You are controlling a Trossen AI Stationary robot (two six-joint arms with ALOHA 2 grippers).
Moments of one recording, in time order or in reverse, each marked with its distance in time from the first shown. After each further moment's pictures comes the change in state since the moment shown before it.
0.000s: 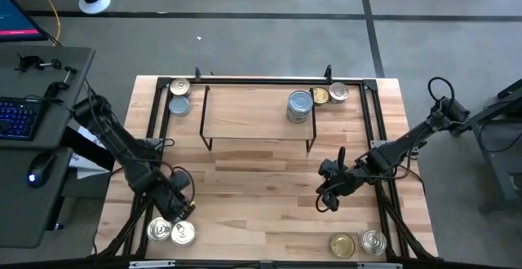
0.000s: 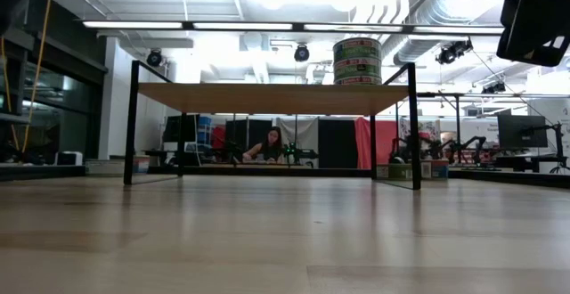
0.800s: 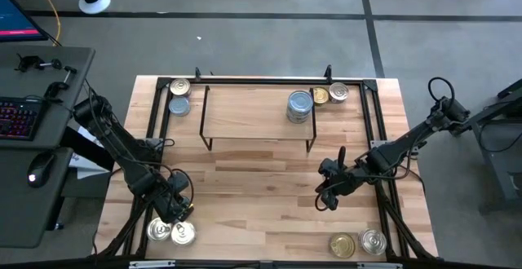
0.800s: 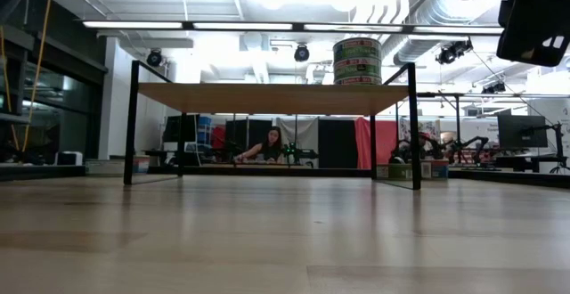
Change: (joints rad) left arm -0.021 0.009 0.001 0.008 0.013 -0.004; right arm 0.001 0.000 0.000 0.006 0.014 0.027
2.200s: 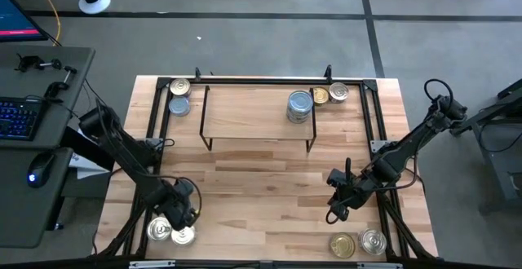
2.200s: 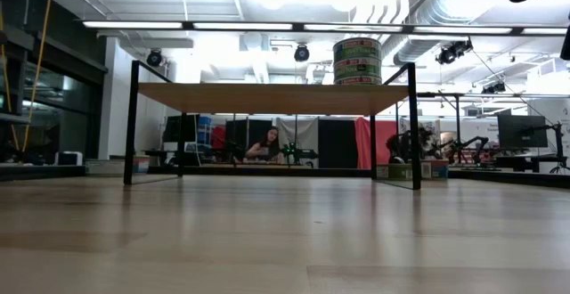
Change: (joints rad) left arm 0.015 0.188 0.001 0.089 0.067 -0.052; right arm 0.143 0.002 0.000 -0.083 -0.065 0.210
